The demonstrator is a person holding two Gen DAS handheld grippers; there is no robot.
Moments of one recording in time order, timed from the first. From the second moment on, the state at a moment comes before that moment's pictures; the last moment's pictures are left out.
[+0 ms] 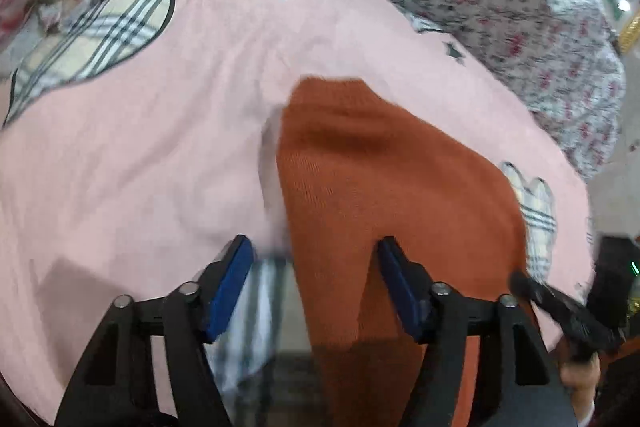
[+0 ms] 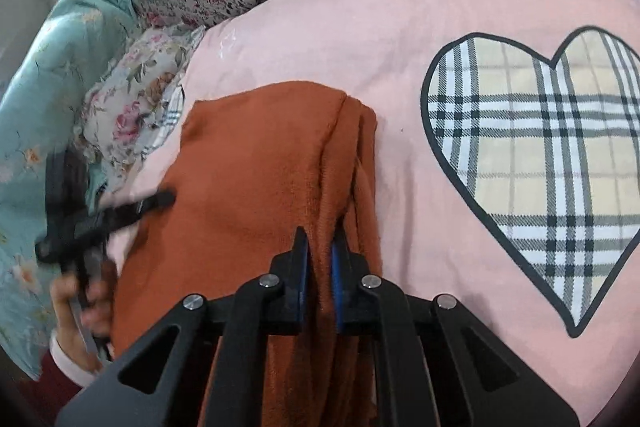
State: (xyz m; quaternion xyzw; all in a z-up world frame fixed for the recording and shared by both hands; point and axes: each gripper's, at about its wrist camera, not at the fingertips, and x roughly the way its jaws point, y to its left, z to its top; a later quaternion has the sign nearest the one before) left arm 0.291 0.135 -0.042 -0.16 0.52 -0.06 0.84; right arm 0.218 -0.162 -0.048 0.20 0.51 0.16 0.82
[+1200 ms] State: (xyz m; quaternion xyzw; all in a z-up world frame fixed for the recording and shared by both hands) left arm 0.055 0.090 -0.012 -0.07 0.47 -0.04 0.88; right arm 0.098 -0.151 0.042 0.17 0.44 0.19 0.86
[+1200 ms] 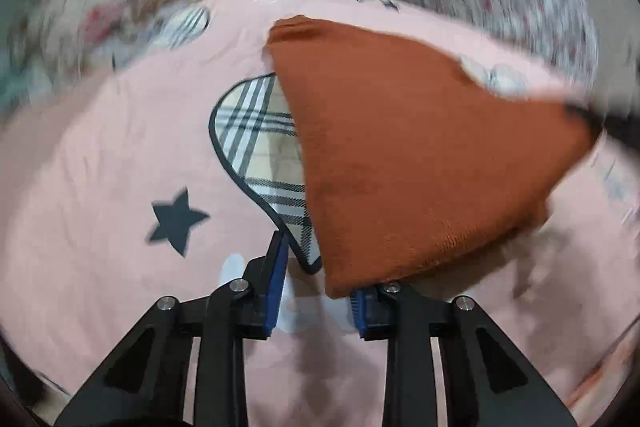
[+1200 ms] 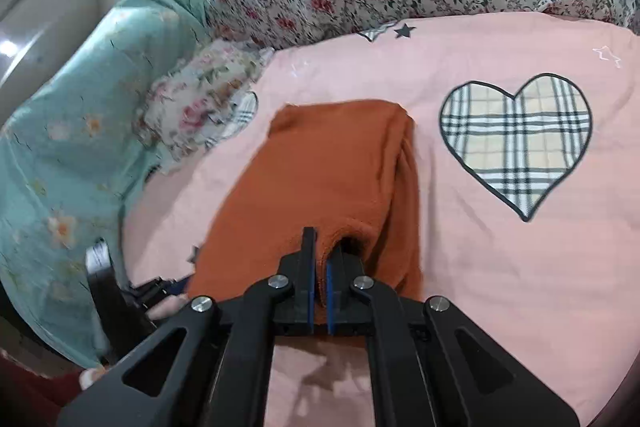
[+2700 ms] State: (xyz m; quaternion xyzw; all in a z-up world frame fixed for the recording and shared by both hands) left arm 0.109 0.077 -0.017 -0.10 0.49 -0.21 0.84; right arm 0.235 -0.160 -0.041 0.15 0.51 0.10 0.84
